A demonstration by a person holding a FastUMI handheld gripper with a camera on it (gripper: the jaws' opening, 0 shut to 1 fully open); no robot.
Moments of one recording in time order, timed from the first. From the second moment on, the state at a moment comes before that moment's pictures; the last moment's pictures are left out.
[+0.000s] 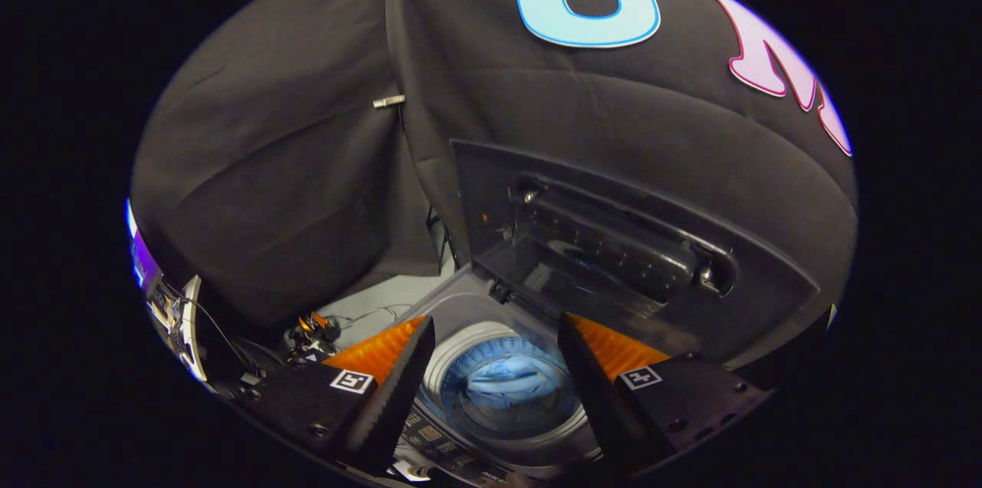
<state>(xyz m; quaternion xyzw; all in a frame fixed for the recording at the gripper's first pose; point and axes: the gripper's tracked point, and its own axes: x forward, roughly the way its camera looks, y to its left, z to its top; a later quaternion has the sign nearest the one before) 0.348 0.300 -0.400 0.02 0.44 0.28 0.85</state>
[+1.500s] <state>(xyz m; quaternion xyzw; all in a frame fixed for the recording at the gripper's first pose) 0.474 0.167 -0.370 0.05 0.30 0.00 0.95</state>
